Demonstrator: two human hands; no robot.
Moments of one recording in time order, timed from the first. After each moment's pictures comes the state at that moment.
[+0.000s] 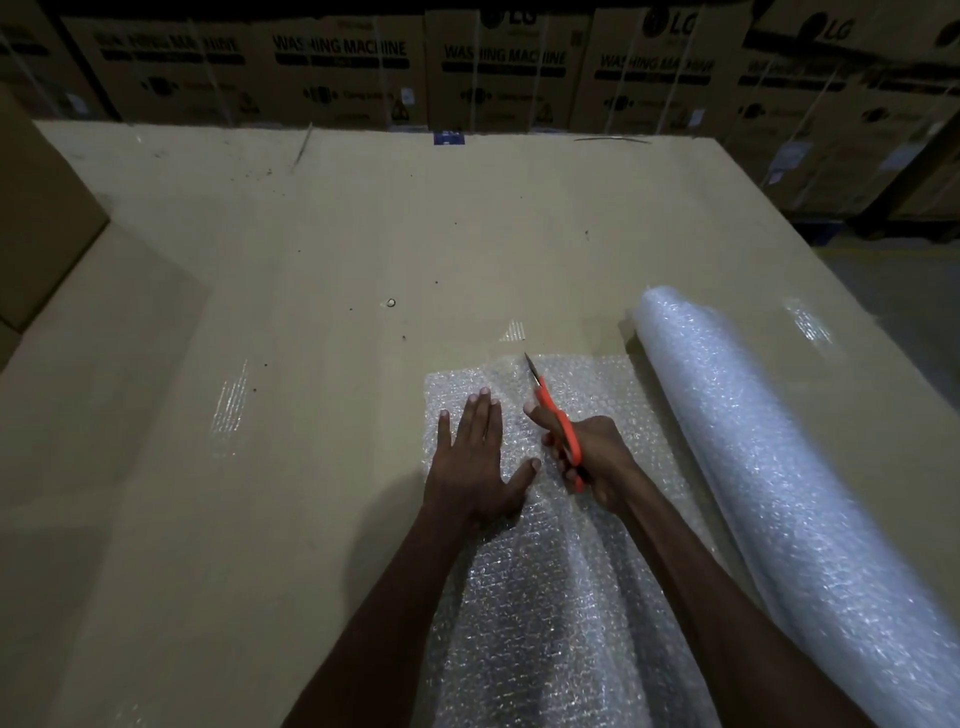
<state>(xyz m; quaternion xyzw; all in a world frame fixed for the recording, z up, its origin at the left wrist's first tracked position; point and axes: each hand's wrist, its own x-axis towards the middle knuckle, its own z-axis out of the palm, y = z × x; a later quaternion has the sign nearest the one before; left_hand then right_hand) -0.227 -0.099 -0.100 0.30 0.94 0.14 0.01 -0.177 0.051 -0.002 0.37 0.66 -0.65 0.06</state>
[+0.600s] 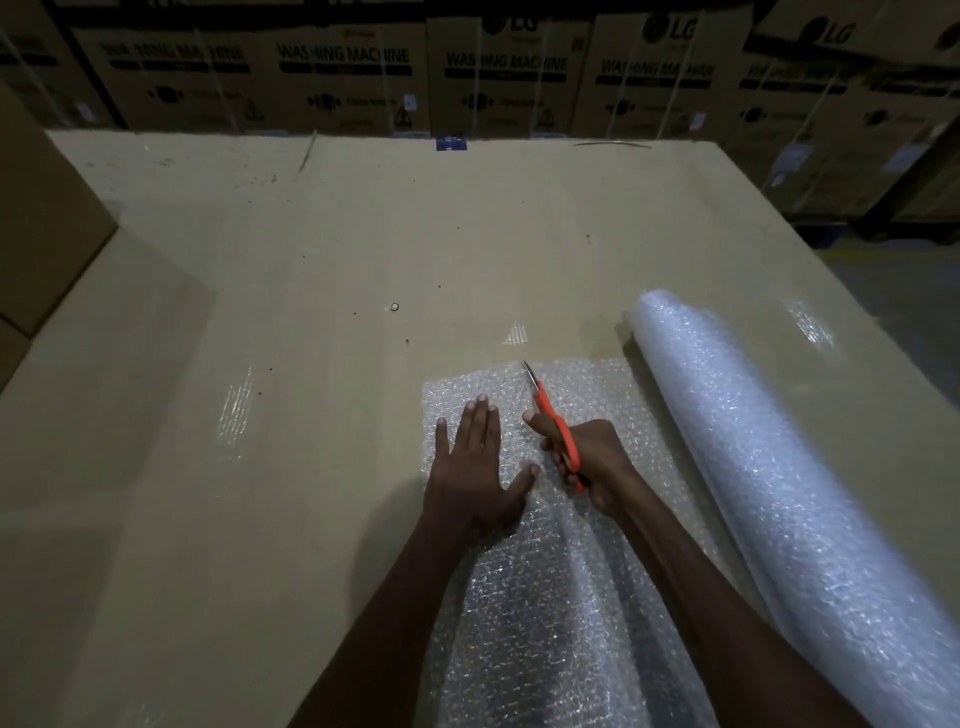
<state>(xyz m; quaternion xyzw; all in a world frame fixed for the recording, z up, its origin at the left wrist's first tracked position) -0.221 -0.105 -0.100 0.29 0.95 0.14 0.01 -0.177 0.046 -0.005 0.37 0.65 -0.66 0.05</state>
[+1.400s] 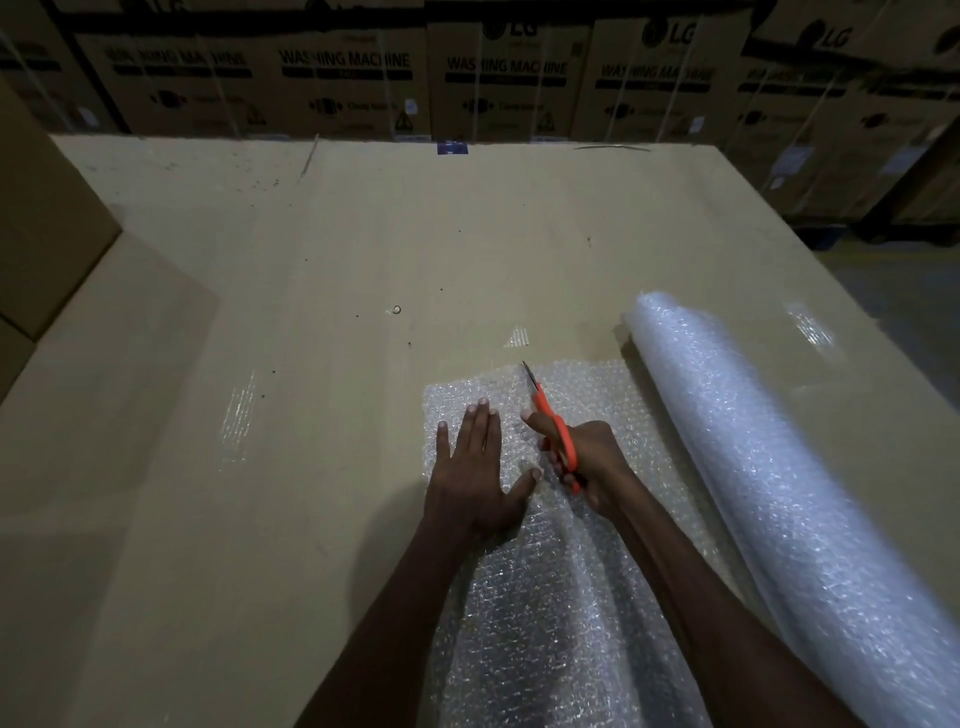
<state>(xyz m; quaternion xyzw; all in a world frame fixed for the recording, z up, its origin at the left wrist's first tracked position) -0.218 -0.108 -0.105 0.30 0.94 0.16 -0.04 -0.179 0.040 -0.005 0.37 0.64 -0.67 0.05</state>
